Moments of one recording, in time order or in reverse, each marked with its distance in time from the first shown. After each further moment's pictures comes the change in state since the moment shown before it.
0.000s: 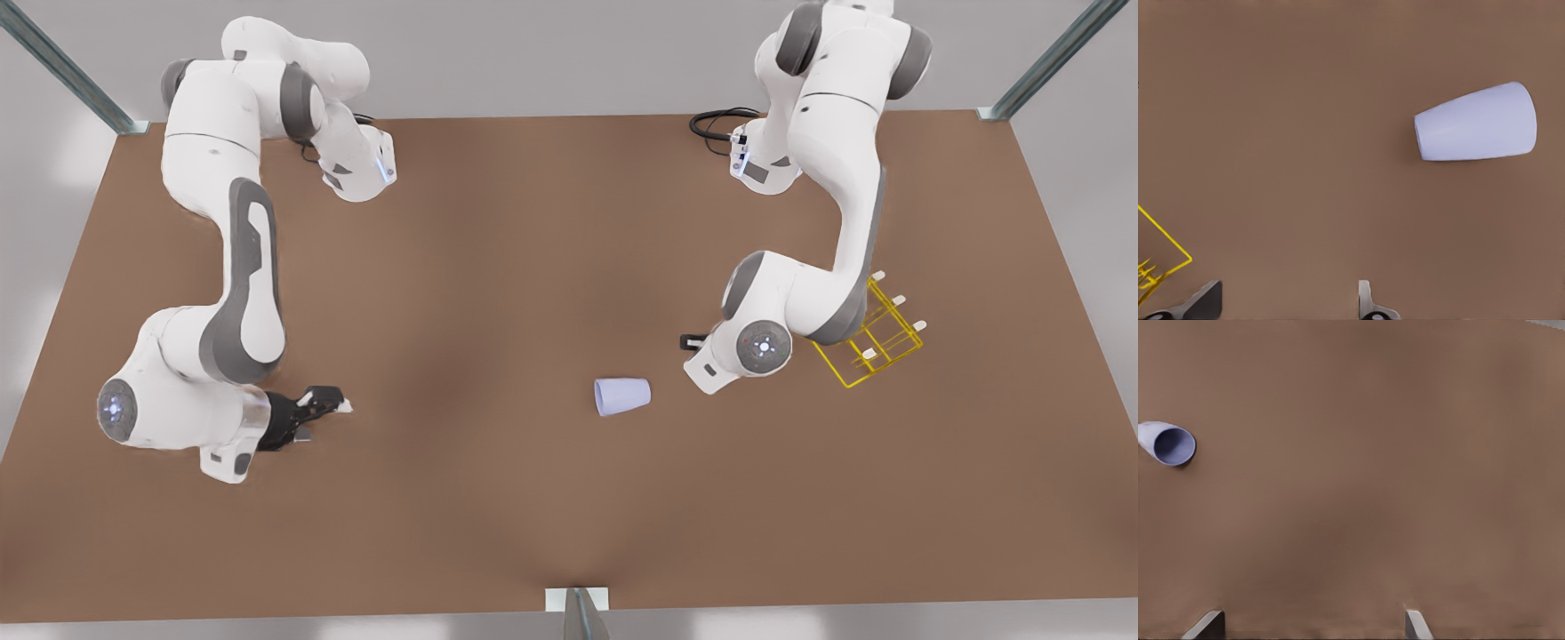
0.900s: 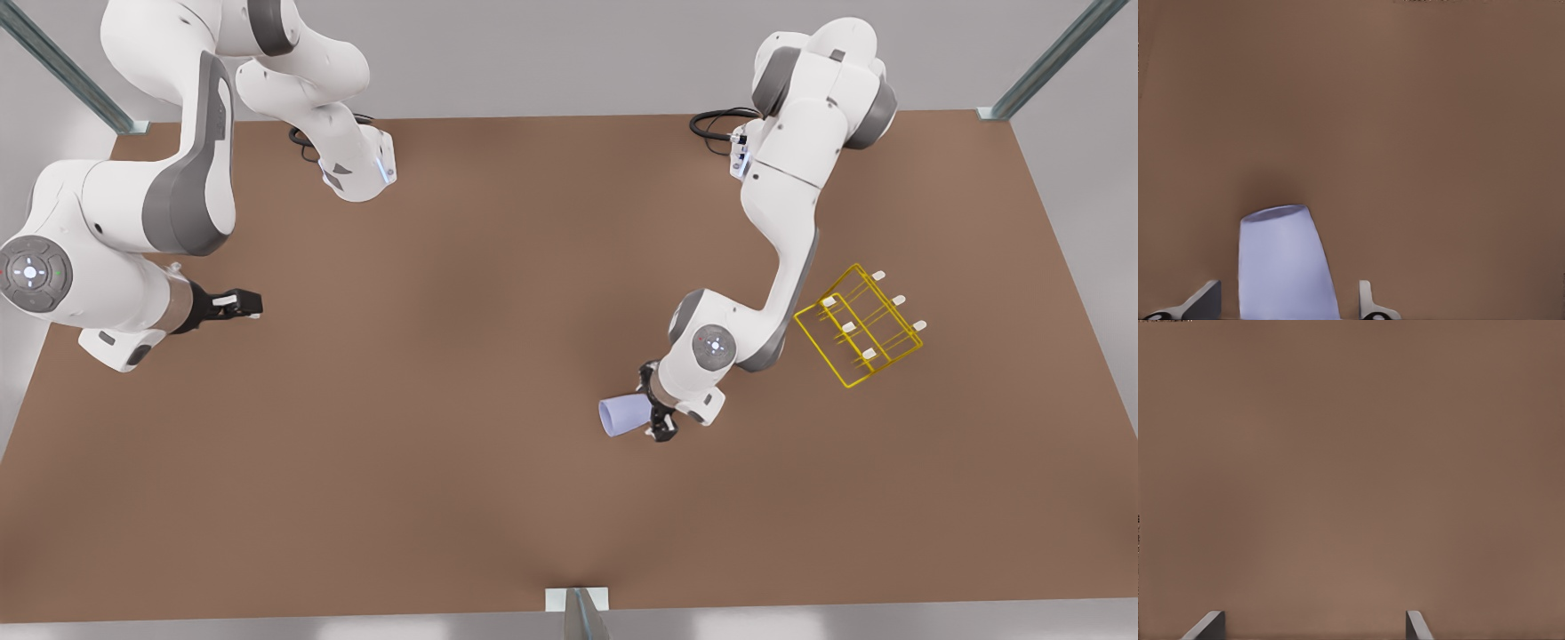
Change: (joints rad) left arm 0.002 0.208 -0.113 -0.048 -0.056 0.718 -1.778; right arm 0.021 -0.257 -0.002 -0.116 -0.384 -0.270 0.368
